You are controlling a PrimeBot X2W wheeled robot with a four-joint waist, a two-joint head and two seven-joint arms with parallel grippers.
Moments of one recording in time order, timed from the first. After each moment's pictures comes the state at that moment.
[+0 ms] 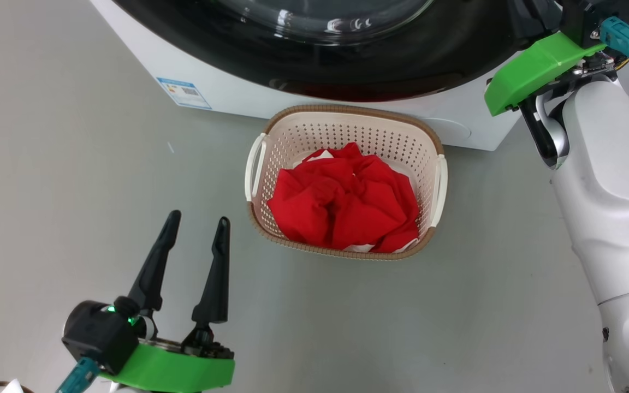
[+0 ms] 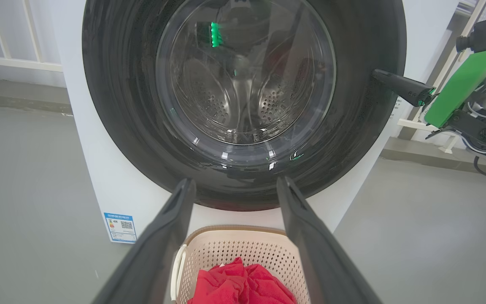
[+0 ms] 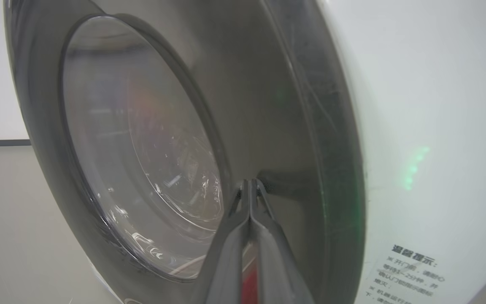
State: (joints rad) left arm -0.16 0.04 -0.16 -0.02 -0.29 -0.06 -0.25; right arm -1.02 -0.09 0.11 0.78 0.09 0.14 -0.26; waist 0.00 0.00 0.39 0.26
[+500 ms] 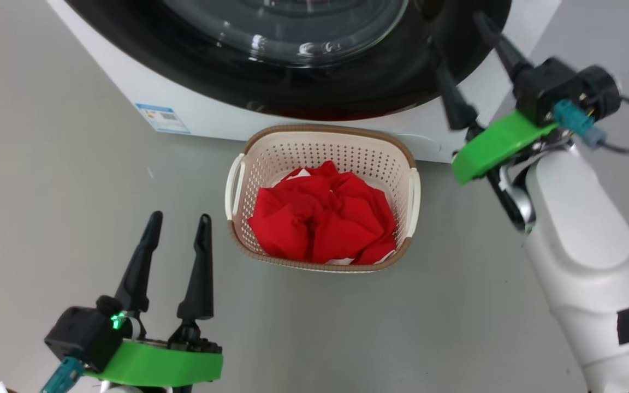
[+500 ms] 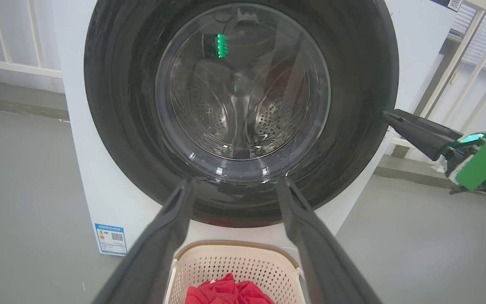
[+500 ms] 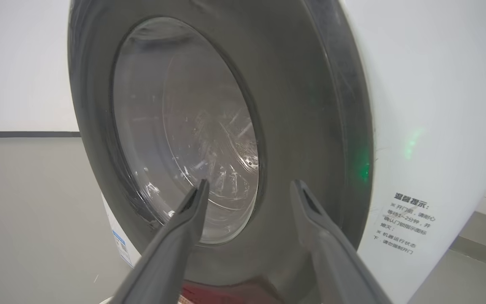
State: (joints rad) left arm -0.16 0.04 -0.14 -0.01 -0.33 -0.03 -0.25; right arm -0.83 -0.08 0.19 0.63 0.13 0.13 -0.26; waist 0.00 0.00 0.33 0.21
